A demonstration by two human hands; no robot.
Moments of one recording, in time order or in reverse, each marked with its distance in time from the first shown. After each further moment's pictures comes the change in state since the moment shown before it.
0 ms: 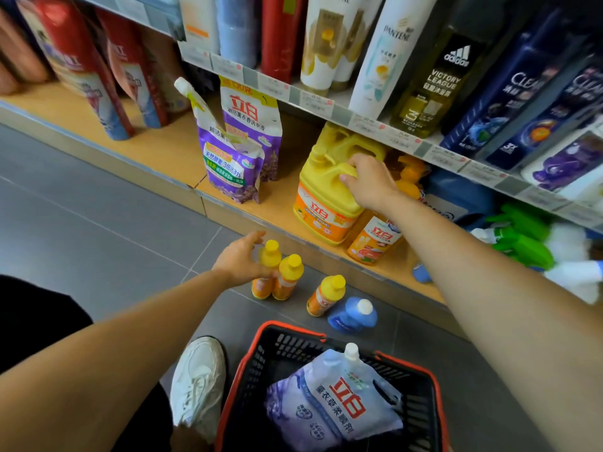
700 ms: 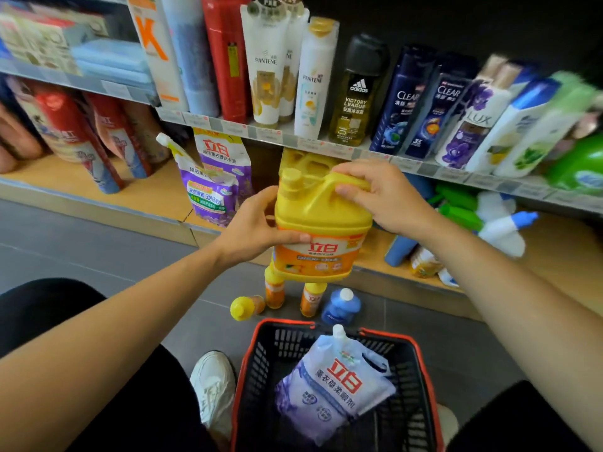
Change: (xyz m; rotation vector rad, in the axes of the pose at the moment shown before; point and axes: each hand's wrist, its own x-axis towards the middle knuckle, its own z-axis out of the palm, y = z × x) left_hand -0.093 0.171 -0.079 -0.441 -0.080 0.571; right_hand -0.155 0.009 -0.102 0.370 0.121 -0.344
